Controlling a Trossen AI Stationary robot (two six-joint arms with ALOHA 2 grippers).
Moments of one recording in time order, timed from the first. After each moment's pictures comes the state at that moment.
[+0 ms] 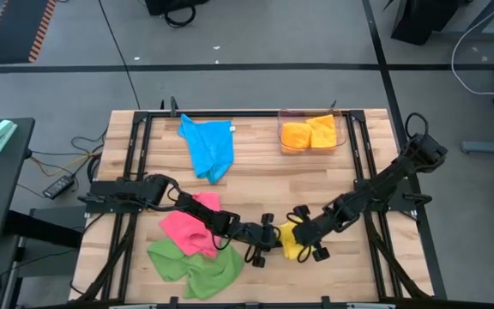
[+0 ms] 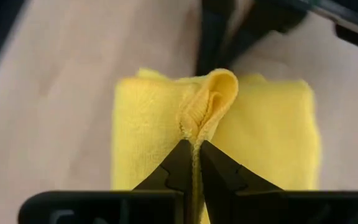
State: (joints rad) left arm -0.34 2.33 1.30 0.60 -0.11 -0.04; right arm 0.54 1.50 0.74 -0.26 0.06 0.24
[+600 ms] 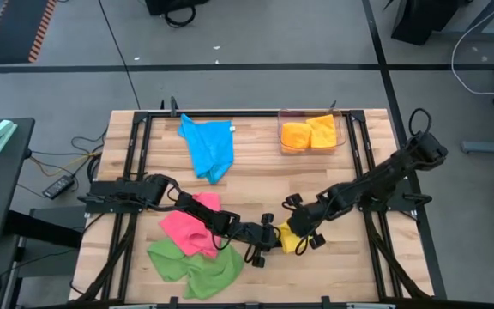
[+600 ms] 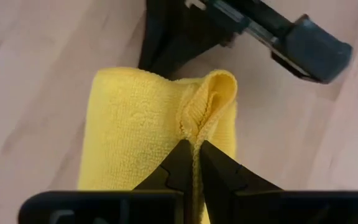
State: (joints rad) left arm -0.34 2.33 1.30 0.59 -0.11 -0.03; right arm 0.41 1.48 0.78 -0.35 0.04 -0.04
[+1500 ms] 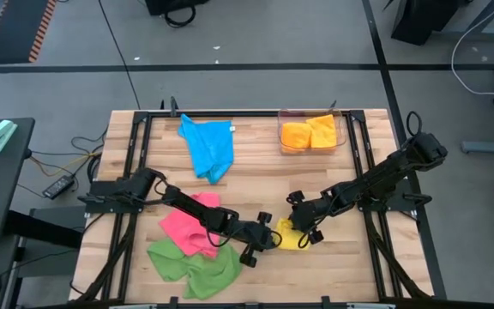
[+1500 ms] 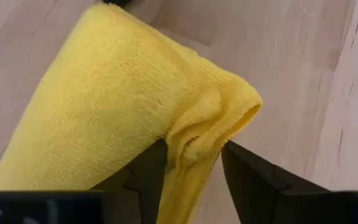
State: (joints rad) left arm -0.34 2.18 1.29 0.31 -0.07 0.11; right arm 0.36 1.48 0.56 -0.04 0.05 -0.05
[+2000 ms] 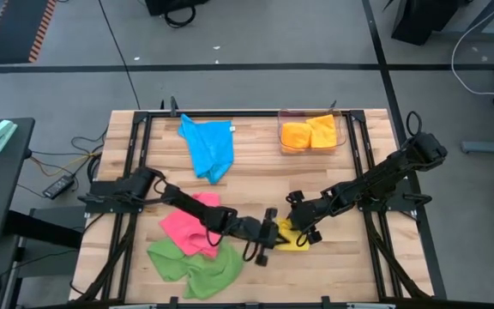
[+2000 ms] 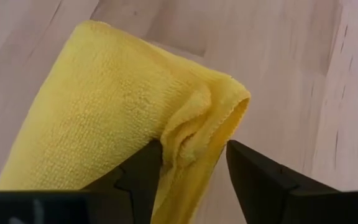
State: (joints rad) left arm -0.33 2.17 1.31 0.58 -0.14 0.04; right arm 0.36 1.48 0.56 -0.01 0.07 0.00
